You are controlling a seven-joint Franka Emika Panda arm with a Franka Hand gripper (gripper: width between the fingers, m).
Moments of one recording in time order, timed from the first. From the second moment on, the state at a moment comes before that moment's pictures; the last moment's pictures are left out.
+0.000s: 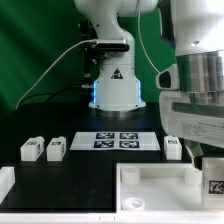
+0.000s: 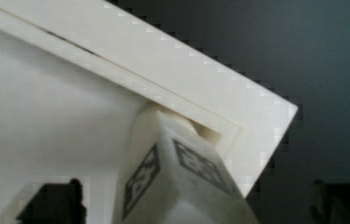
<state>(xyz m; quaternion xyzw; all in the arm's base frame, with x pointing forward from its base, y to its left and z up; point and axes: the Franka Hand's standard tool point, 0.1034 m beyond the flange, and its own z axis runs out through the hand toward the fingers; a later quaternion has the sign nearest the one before) 0.629 0.126 0.075 -0.88 0.47 -0.02 0.08</state>
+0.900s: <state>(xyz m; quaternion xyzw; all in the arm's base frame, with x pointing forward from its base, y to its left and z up) 0.631 0.113 0.074 -0.99 0.13 -0.05 0.05</state>
